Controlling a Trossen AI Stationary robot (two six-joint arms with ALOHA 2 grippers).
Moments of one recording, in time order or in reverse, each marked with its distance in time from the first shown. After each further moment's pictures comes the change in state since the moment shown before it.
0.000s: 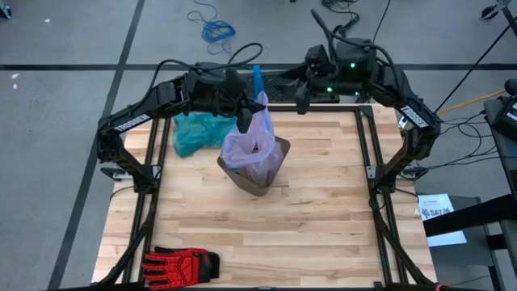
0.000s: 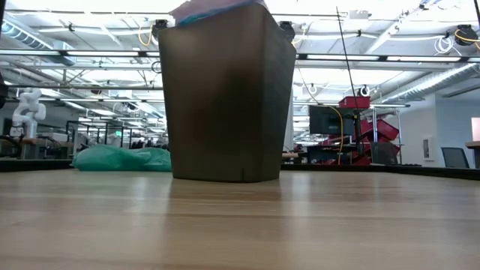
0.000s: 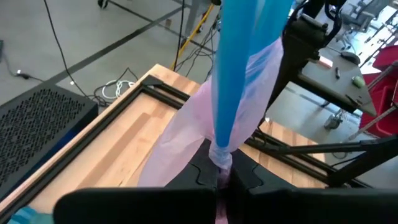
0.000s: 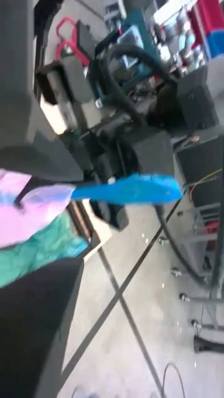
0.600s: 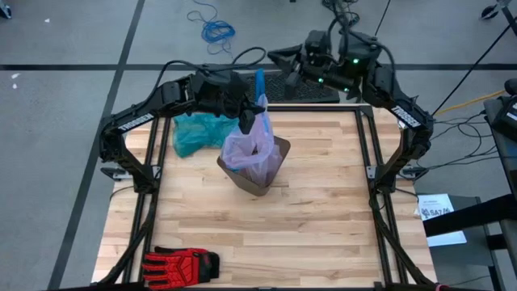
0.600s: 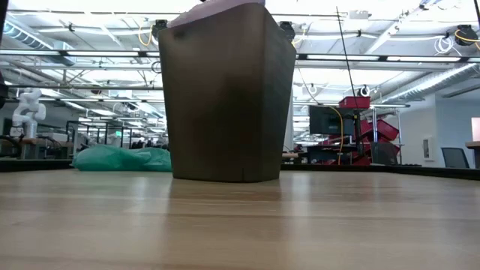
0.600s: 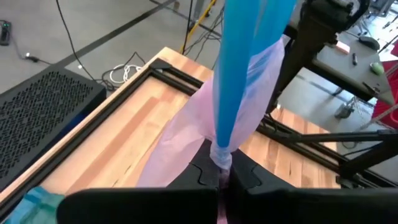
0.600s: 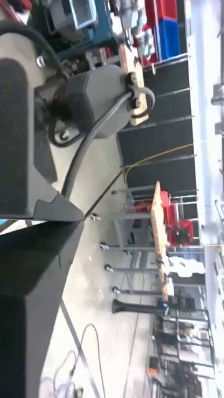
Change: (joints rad) left arm 0.008 0.021 0.000 -0.054 -0.006 0.000; right arm 0.006 0.037 0.001 0.325 0.140 -0.156
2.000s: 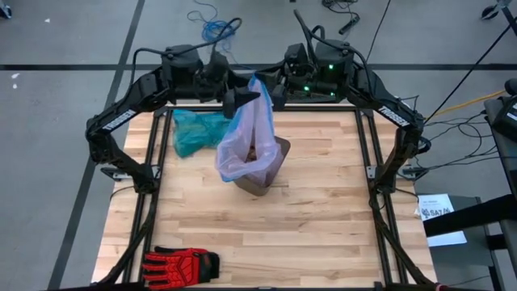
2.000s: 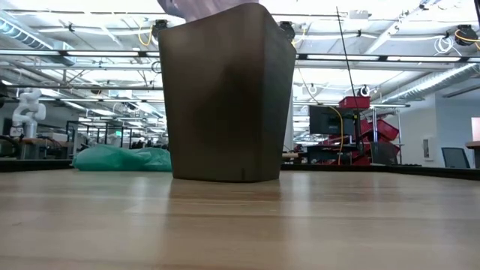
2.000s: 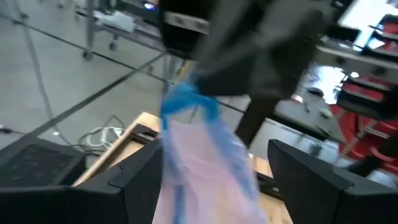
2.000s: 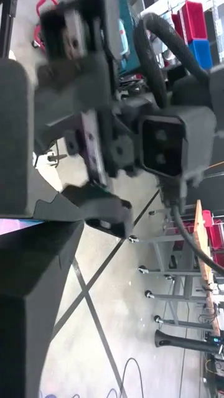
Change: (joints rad) left arm 0.078 -0.090 0.001 0.176 0.139 0.050; right arm -0.001 0.062 -0.001 -0.094 -0.105 0.083
